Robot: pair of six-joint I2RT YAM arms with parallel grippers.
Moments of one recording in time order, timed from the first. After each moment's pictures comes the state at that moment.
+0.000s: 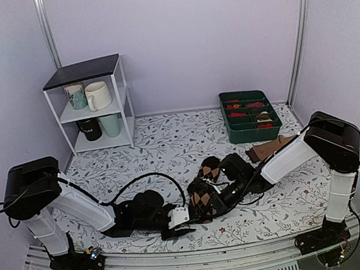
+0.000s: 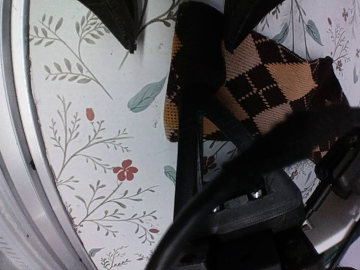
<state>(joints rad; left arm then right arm) -1.19 1.74 0.52 0.61 0.10 0.38 0.90 1.90 0.80 0.17 -0.77 0.50</state>
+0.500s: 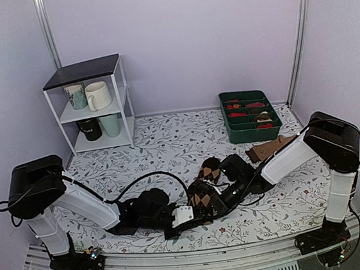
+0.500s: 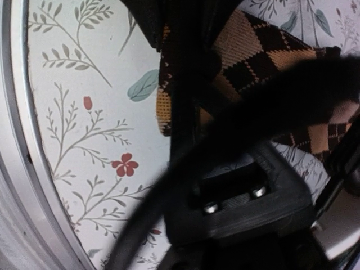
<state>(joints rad) -1.19 1.78 0.58 0.55 0.13 0.37 0.90 1.90 0.79 0.17 -0.79 0.51</state>
